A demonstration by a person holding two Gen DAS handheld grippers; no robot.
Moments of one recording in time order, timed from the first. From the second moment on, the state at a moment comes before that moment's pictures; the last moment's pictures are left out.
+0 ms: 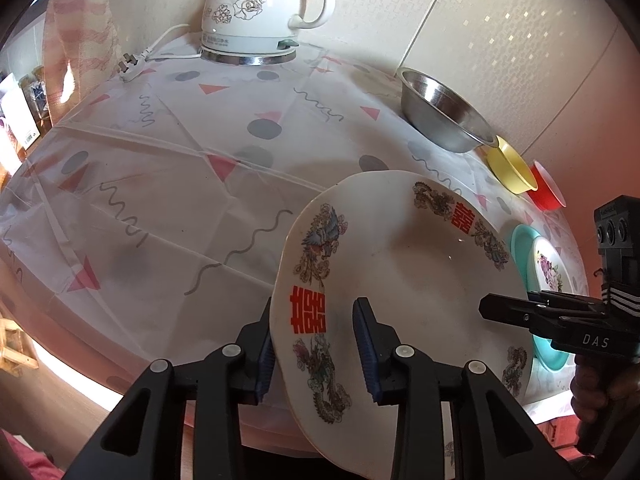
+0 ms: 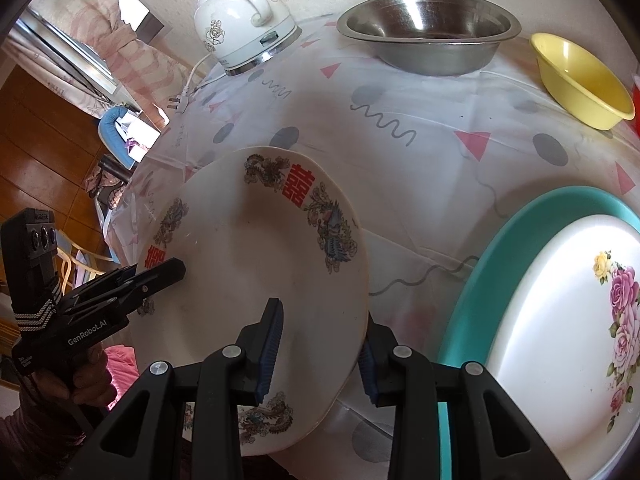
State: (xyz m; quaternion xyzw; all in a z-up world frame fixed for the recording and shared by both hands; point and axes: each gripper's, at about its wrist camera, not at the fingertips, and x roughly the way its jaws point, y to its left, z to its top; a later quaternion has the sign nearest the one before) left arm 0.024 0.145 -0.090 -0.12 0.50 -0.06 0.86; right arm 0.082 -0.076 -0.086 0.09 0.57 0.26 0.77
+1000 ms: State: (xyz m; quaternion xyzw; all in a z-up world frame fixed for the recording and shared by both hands) left arm 0.021 0.144 -0.084 -0.10 0.49 -0.03 0.86; right arm 0.067 -0.072 -0.082 0.07 0.56 0.26 0.79
